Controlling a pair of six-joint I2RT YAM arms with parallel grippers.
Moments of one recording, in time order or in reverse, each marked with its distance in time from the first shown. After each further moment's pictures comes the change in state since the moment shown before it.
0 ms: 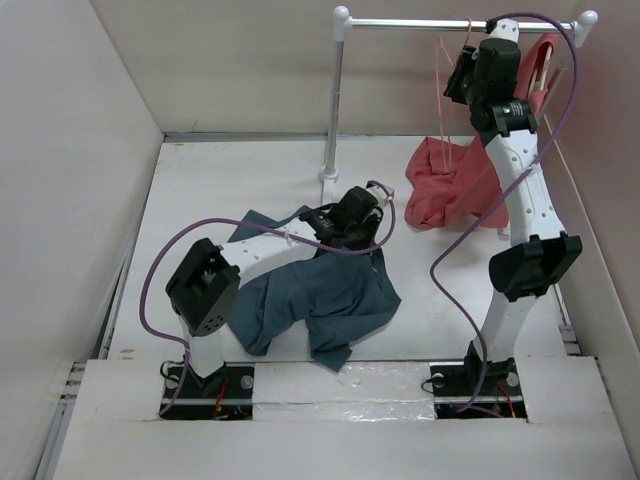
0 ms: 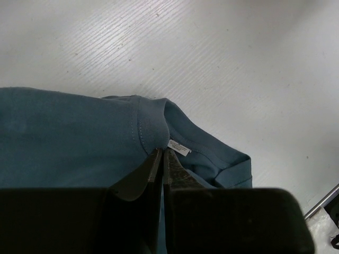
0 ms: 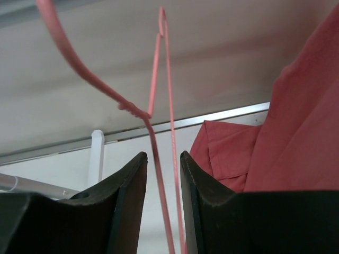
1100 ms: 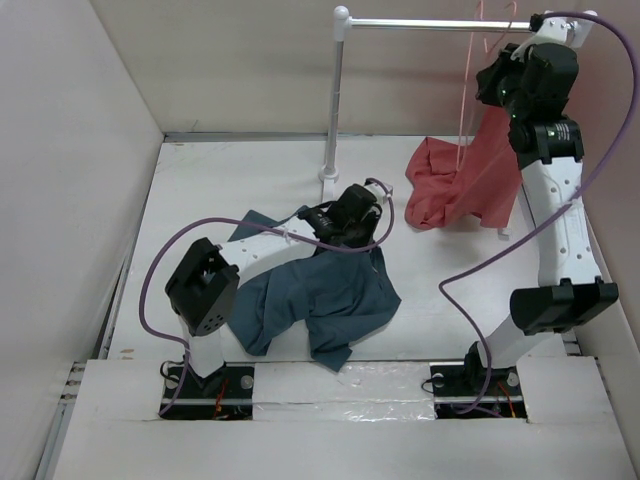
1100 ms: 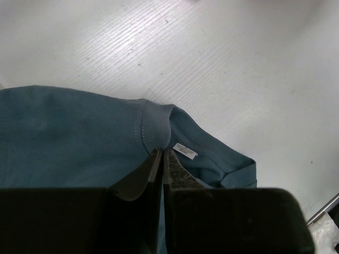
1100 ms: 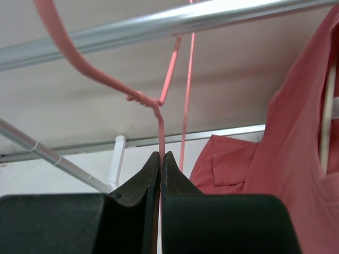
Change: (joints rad) left arm 0.012 0.000 0.007 -0.002 -0.014 0.008; right arm -0.083 -0.256 -0.175 0.060 -0.203 -0.018
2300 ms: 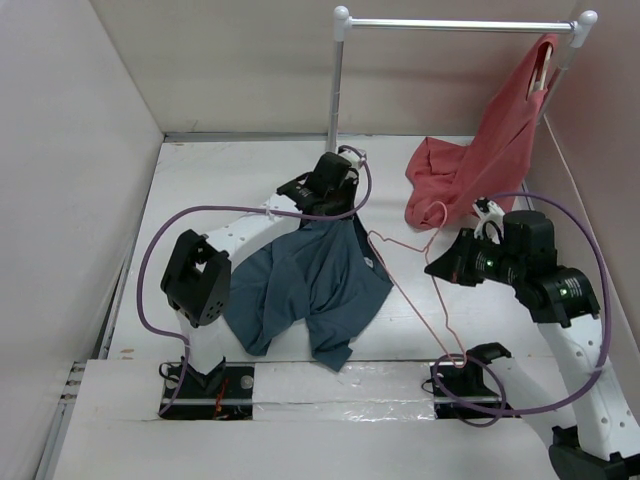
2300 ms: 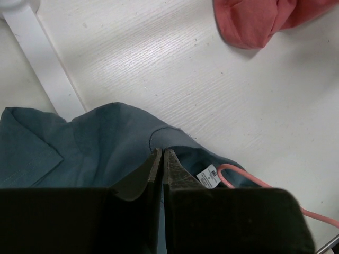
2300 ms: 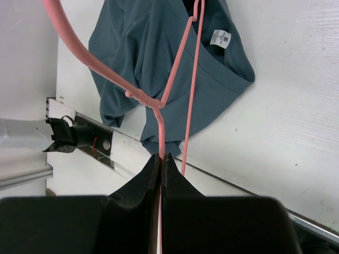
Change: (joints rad) left arm 0.171 0.022 0.119 -0.044 0.028 0.008; right arm 0.198 -0.881 -0.950 -0.507 -0.481 0.270
